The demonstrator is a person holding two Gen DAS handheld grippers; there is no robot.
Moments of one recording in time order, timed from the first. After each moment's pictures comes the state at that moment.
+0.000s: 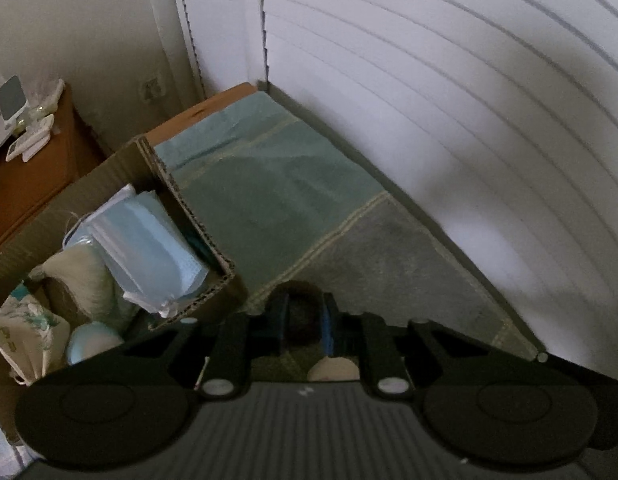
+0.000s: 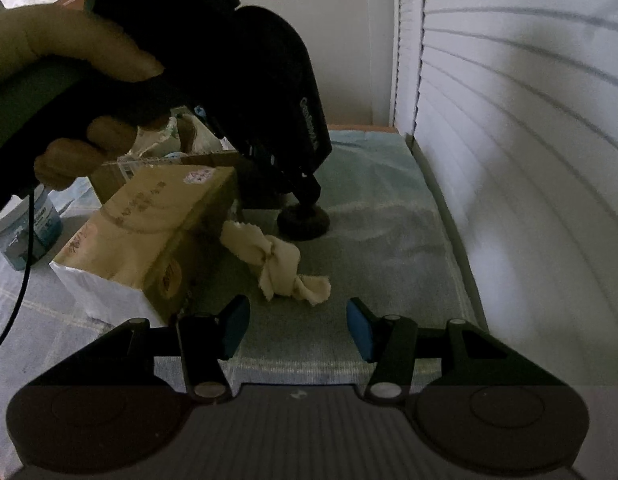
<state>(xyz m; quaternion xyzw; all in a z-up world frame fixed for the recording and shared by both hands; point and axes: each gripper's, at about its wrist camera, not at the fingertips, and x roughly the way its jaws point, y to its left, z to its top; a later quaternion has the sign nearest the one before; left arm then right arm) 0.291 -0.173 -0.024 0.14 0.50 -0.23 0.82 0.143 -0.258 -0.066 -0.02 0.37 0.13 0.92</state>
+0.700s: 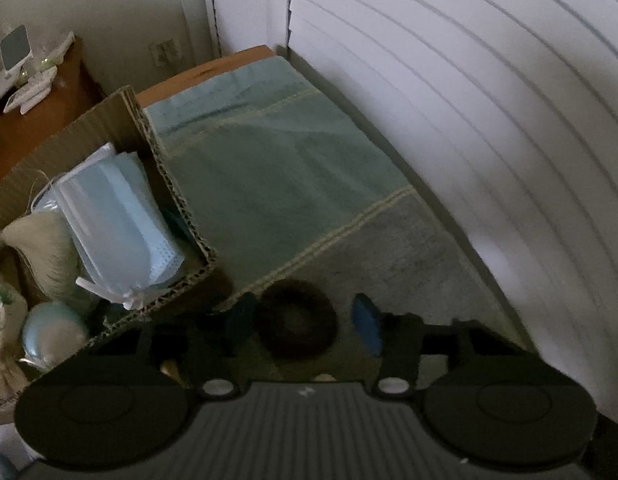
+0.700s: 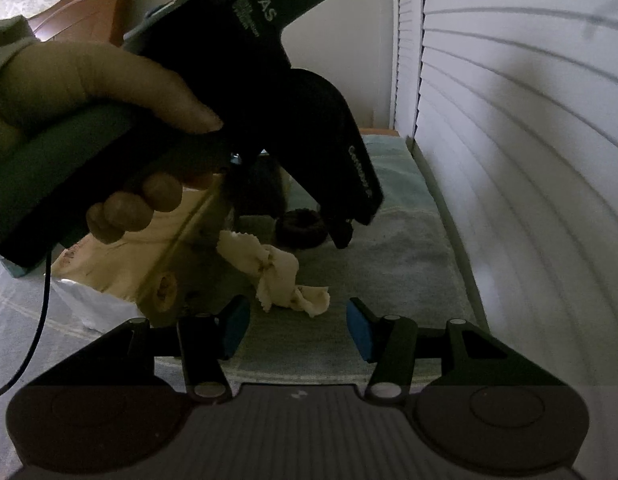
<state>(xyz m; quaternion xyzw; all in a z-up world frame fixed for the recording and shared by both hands) 0.313 -0.187 -0.060 0.10 0.54 -0.19 0.82 0.154 -0.258 -0.067 -0.02 0.37 0.13 0.92</state>
